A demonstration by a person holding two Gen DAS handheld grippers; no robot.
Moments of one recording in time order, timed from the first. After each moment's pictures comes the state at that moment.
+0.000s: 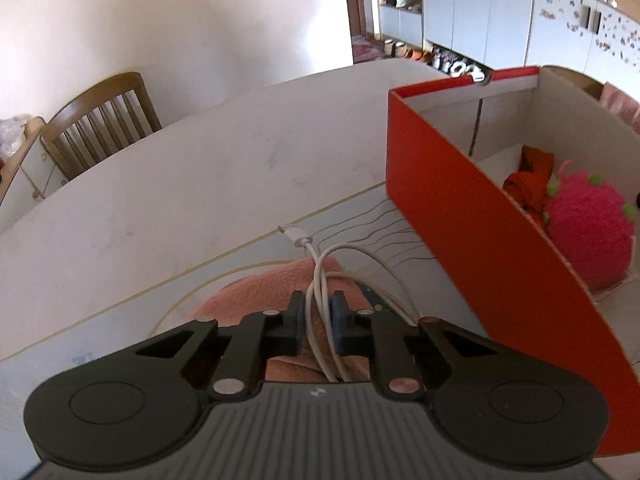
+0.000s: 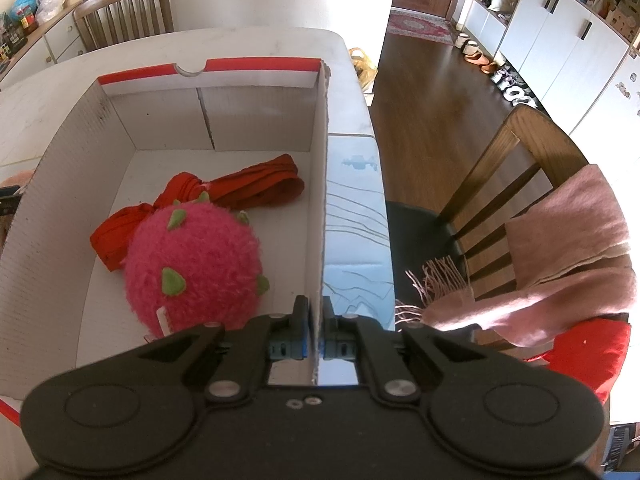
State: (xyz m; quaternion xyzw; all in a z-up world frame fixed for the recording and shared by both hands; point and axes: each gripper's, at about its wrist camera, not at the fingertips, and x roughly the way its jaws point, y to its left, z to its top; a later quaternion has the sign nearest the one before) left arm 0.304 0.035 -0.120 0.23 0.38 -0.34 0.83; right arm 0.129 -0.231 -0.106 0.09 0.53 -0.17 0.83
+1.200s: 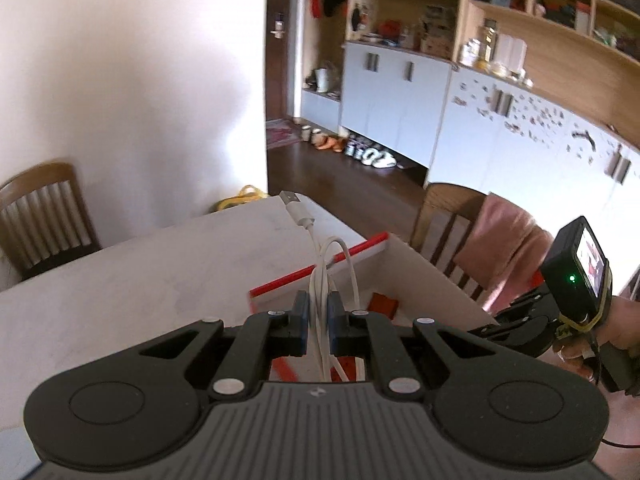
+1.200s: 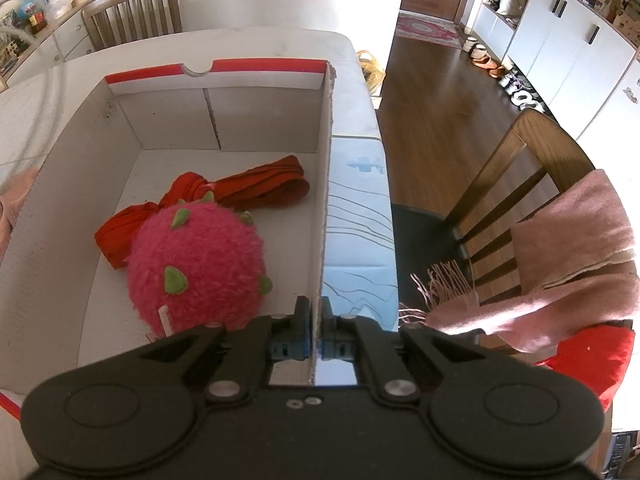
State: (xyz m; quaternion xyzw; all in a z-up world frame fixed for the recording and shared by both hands) left arm 0.251 -0.015 0.025 0.16 0.31 -0.48 0.81; right arm 0.130 -0.230 -0.106 0.09 0.53 -0.16 0.83
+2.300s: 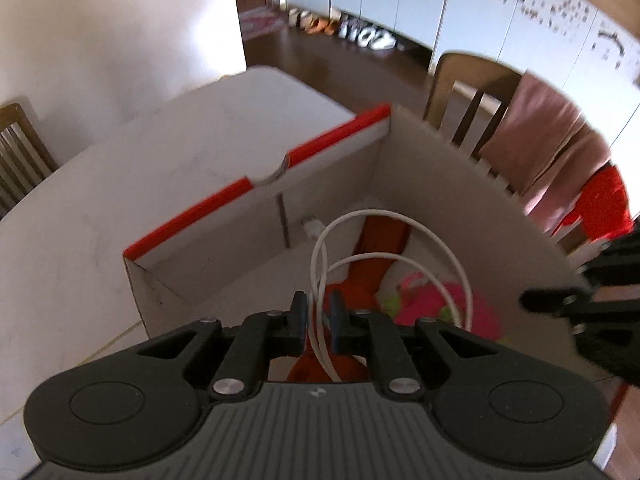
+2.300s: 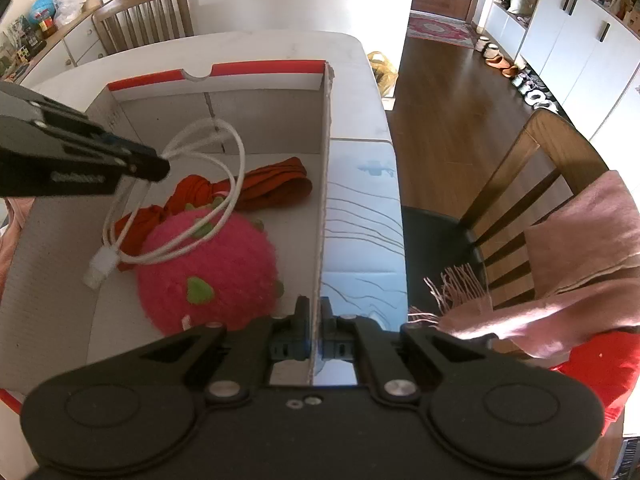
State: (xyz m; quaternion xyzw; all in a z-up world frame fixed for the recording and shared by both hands) left arm 0.286 -0.131 -0.093 0.26 0.44 -0.44 0.74; right arm 0.129 -0.240 -0.109 0.10 0.52 -0.13 0.84
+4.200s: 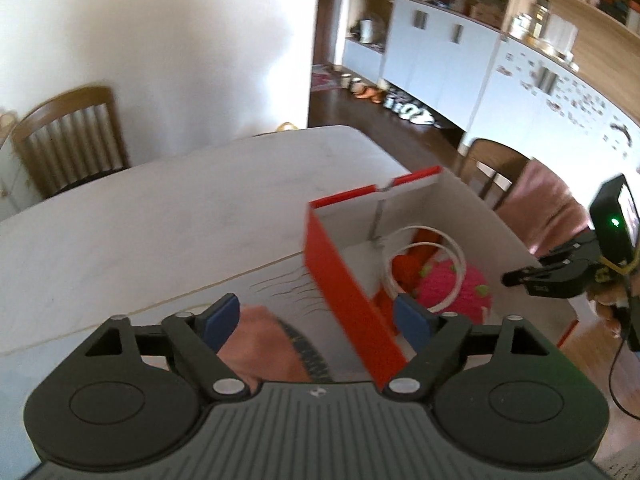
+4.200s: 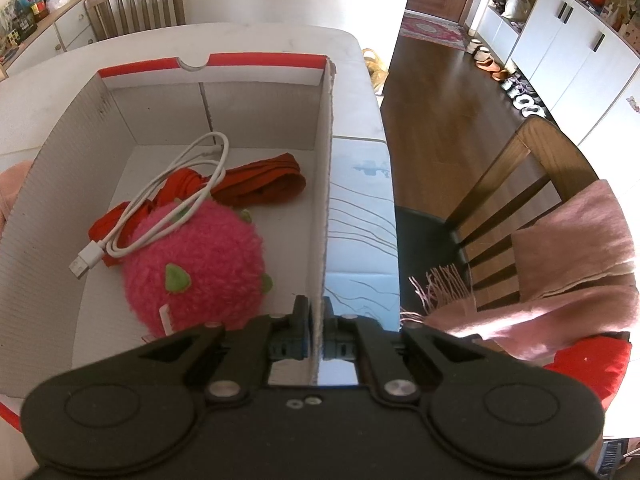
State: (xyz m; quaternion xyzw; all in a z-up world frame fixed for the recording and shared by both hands) left arm 0.282 0.050 -0.004 0.14 0.40 -0.40 0.81; right arm 0.138 -0.229 -0.110 0.07 0.53 -0.15 0.83
